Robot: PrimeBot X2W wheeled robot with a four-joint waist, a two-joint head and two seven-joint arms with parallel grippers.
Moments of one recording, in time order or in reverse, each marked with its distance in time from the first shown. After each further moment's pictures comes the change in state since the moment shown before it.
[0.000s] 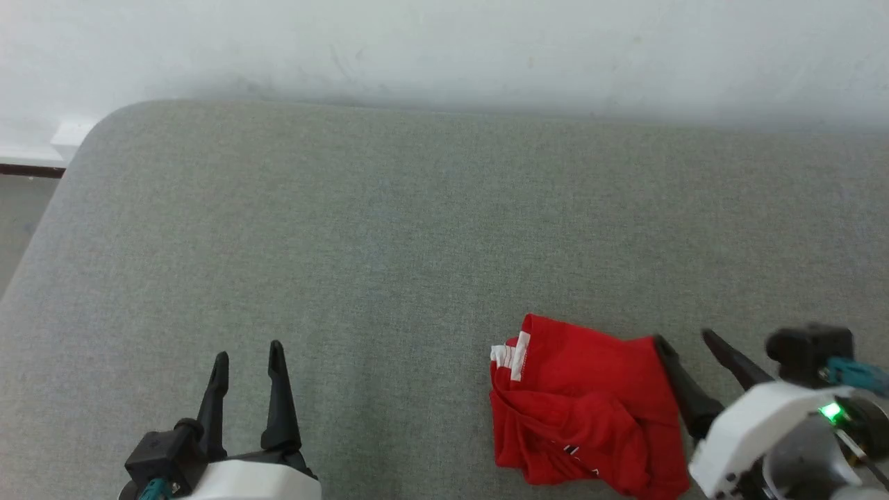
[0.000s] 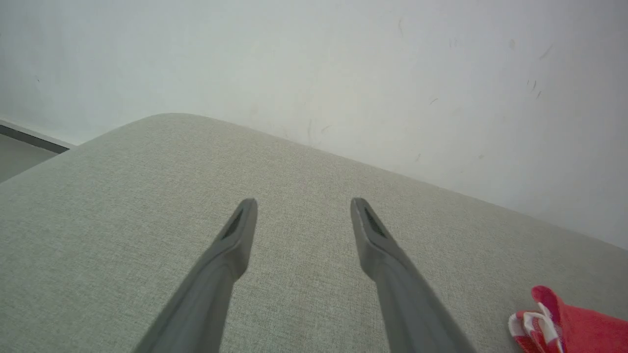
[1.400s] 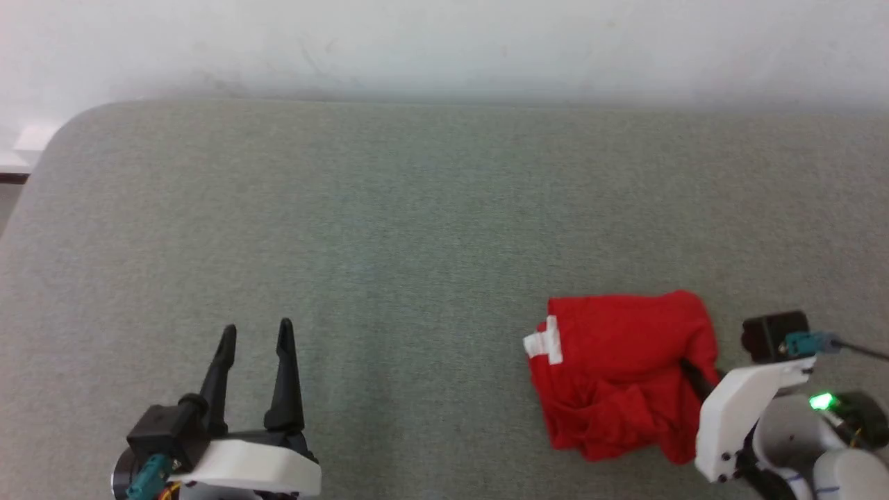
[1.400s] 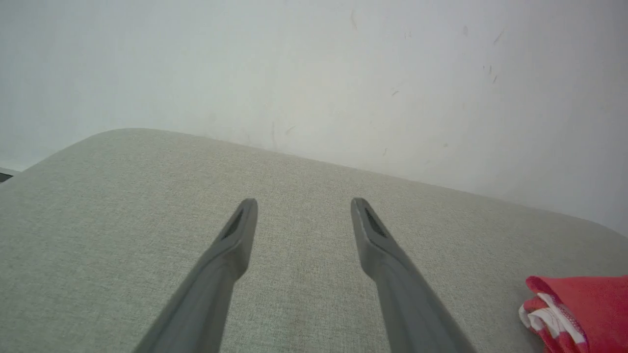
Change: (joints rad) left arm -0.046 0.054 -0.042 -0.018 0.002 -0.012 0.027; right arm -0.081 -0.050 -0.022 0.242 -0.058 0.001 0.111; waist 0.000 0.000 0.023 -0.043
